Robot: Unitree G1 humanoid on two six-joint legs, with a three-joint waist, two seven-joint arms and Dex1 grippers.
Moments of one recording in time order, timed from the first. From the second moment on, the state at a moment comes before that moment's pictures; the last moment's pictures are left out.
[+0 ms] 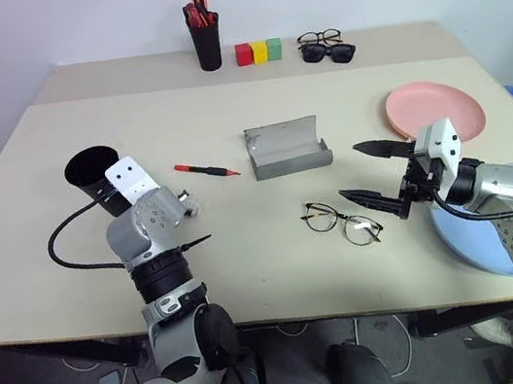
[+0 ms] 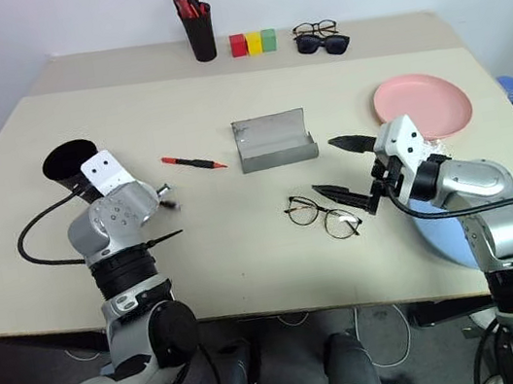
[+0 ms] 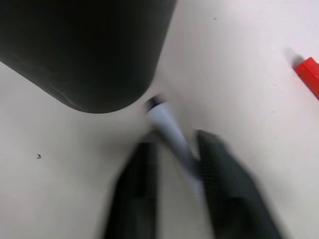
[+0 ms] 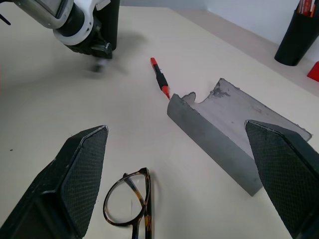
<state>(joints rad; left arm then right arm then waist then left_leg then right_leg) -0.85 -0.12 0.59 0.07 -0.18 1.14 0.62 -0.28 -0.69 -0.15 -0.12 0.45 0.23 1.01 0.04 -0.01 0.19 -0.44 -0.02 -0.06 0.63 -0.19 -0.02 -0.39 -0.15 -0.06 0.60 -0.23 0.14</state>
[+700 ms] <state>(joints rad) -0.59 0.26 -0.18 -0.33 -0.01 0.37 0.08 -0.29 -0.69 -0.17 -0.11 0.45 0.23 0.99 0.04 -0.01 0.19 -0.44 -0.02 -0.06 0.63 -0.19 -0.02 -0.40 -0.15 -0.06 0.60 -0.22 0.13</state>
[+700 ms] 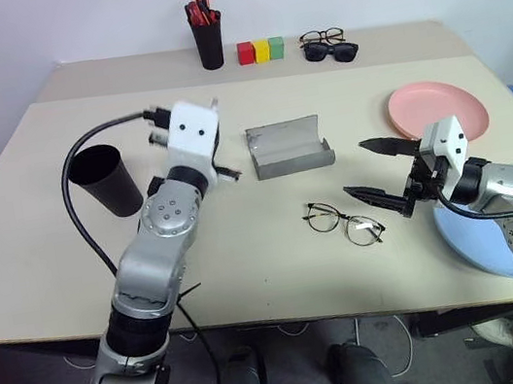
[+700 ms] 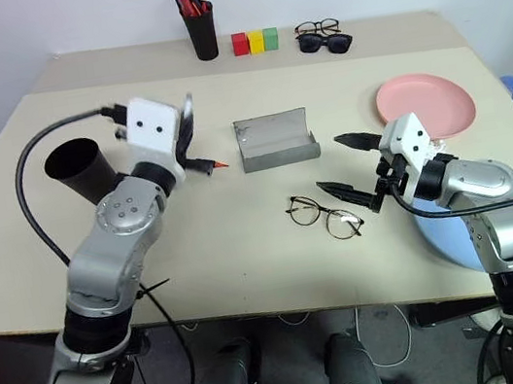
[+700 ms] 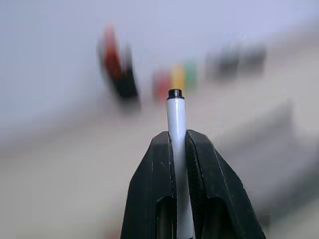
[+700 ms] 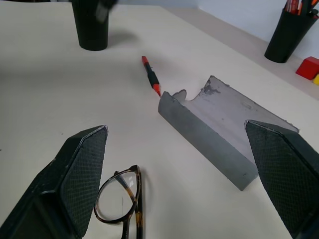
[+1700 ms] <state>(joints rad) -0.55 0.37 0.07 0.32 0.32 -0.24 0.45 -0.49 -0.54 -0.08 -0.10 0.53 0.26 0.98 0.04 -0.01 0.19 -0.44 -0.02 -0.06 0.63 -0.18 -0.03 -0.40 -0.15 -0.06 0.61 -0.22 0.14</state>
